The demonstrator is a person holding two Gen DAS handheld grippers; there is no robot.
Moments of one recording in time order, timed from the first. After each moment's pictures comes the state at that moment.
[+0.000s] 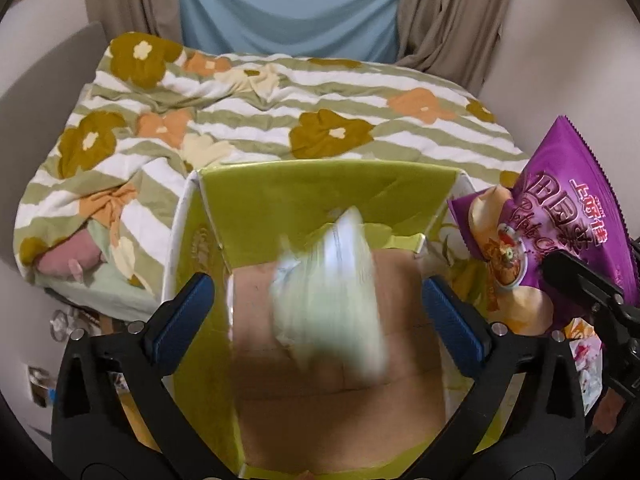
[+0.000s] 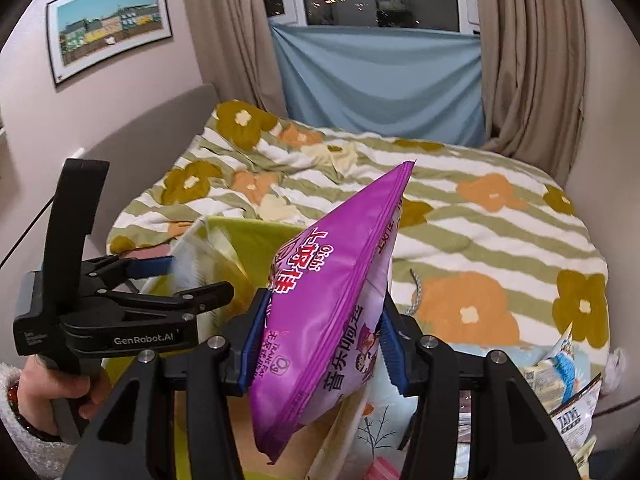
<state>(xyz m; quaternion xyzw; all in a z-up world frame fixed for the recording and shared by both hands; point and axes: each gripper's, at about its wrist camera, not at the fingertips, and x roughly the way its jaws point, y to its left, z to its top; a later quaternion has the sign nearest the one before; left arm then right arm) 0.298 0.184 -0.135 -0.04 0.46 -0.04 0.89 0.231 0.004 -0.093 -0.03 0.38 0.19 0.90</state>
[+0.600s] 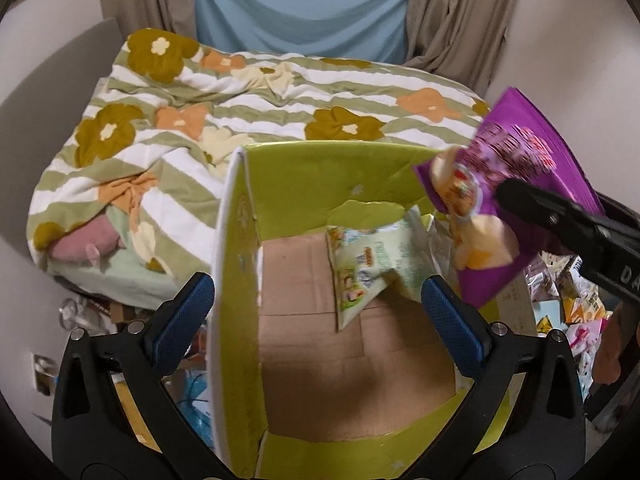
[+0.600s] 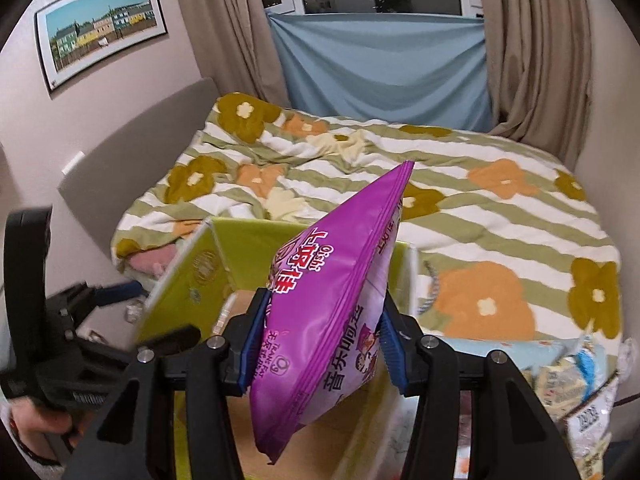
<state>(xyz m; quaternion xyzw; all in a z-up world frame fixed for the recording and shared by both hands) 0.255 0.205 -0.122 -0.04 0.46 -0.02 0.89 0.253 0.027 -0.093 0.00 0.40 0.22 0.89</state>
